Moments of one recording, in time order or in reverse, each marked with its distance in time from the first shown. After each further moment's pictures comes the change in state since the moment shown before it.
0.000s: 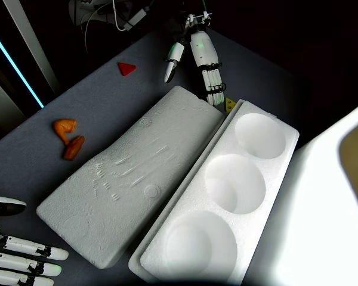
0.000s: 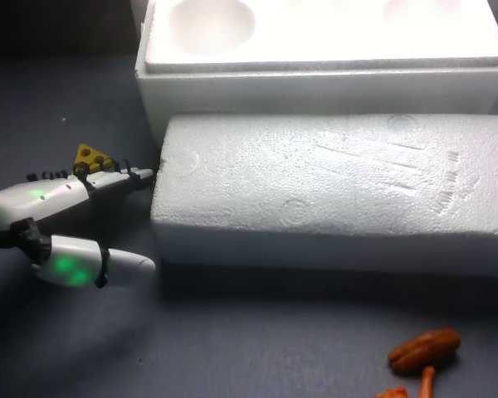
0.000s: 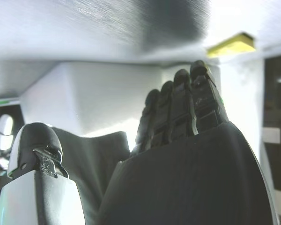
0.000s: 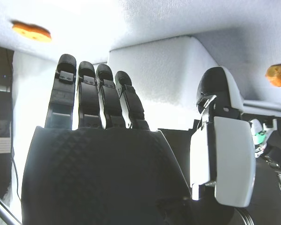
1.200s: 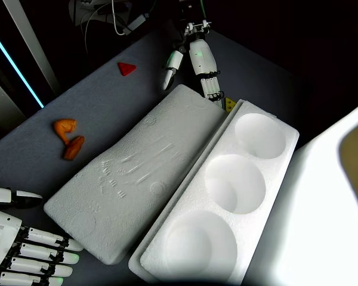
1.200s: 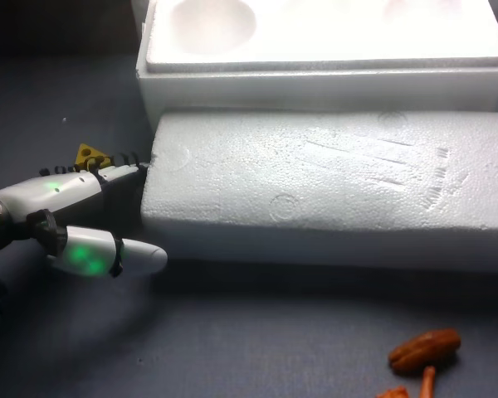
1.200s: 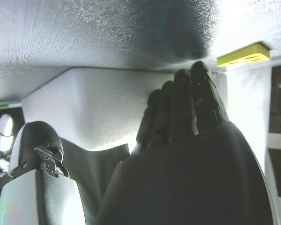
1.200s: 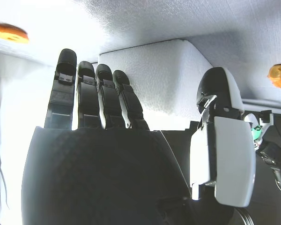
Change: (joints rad) left arm -0.040 -0.037 0.031 0.016 0.036 -0.021; right arm 0.082 -0.061 0.029 -0.023 -0.055 -0.022
